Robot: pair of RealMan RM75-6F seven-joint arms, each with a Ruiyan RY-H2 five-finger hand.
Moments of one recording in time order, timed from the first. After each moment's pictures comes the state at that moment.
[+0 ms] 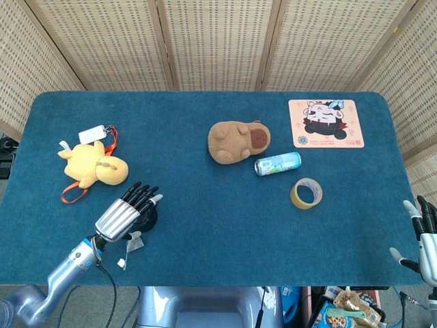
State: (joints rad) left arm -0.52 -1.41 0.02 -1.41 1.69 1.17 0.14; right arm -0.01 -1.07 0.09 -1.64 -1.46 1.55 -0.05
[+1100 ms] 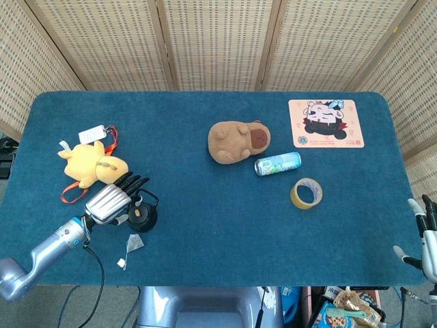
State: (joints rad) left arm -0.67 -1.27 0.05 -1.38 1.67 0.96 0.03; right arm 0.01 -1.07 0.11 -1.64 -1.39 1.51 -0.08
